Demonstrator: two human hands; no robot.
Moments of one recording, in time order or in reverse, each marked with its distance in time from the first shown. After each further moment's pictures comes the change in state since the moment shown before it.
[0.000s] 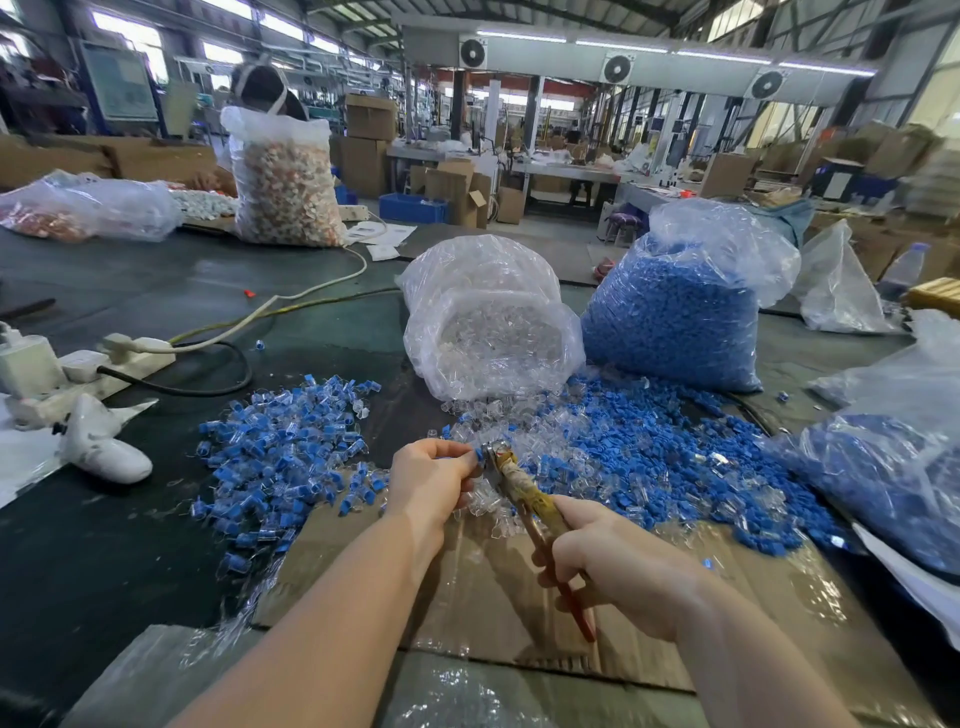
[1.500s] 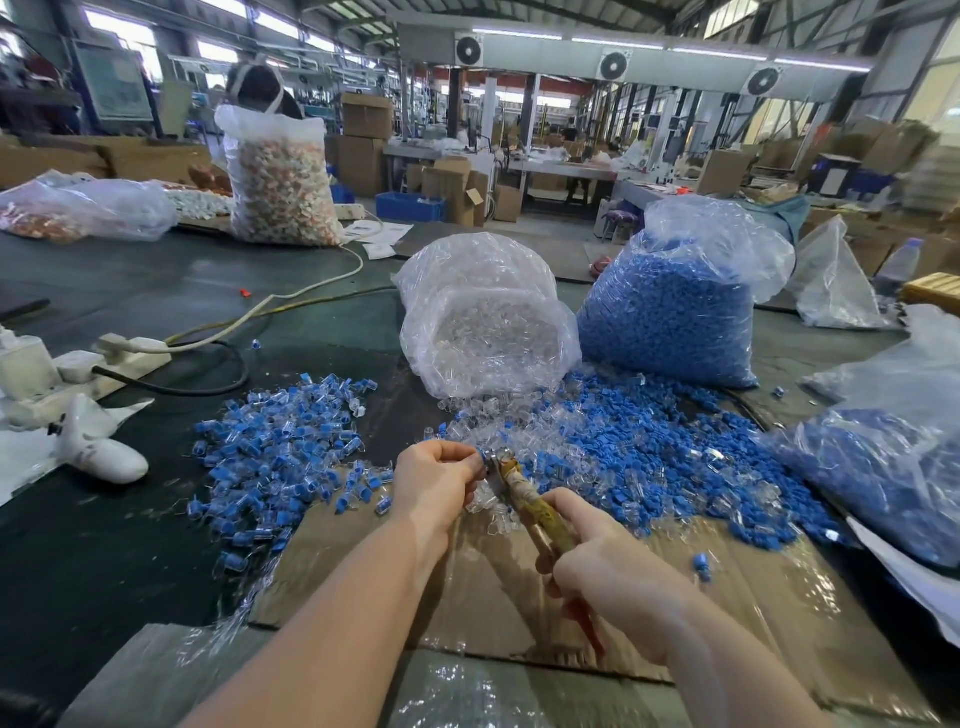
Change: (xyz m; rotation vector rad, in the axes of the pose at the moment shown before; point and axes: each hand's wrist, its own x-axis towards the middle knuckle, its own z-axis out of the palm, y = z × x) left_hand -0.009 -0.001 0.005 0.013 -0.015 0.026; right_hand -0.004 0.009 0.008 -0.056 0.115 -0.071
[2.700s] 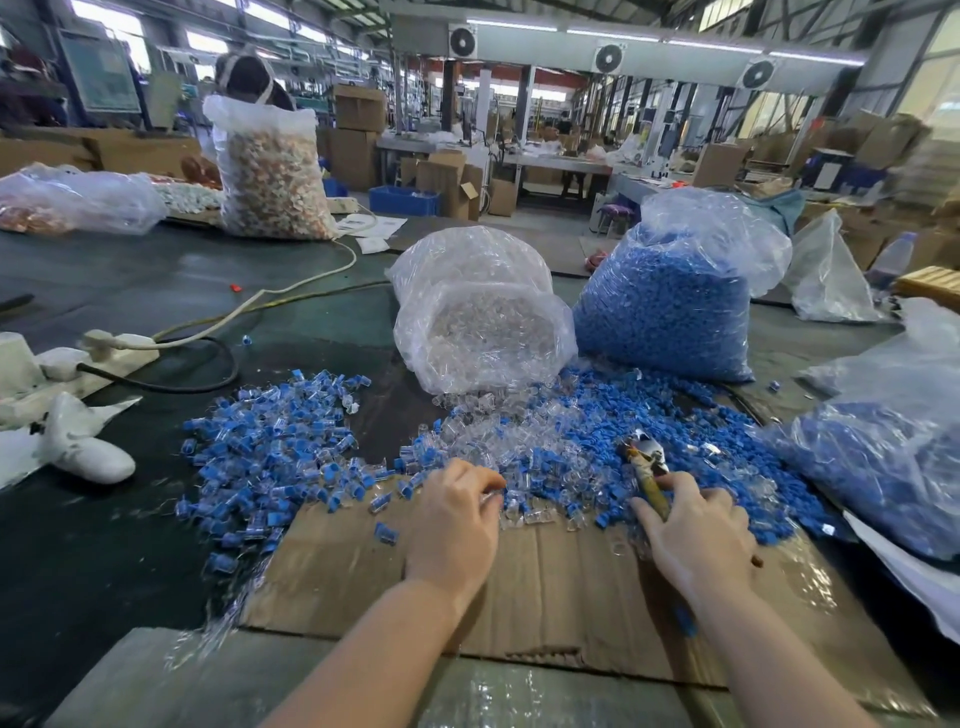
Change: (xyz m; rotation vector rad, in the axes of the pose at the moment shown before) left_hand -0.008 -0.048 0.011 0.749 0.036 0.667; right_hand 0.041 0.069 -0.061 -0.775 0.723 0.315
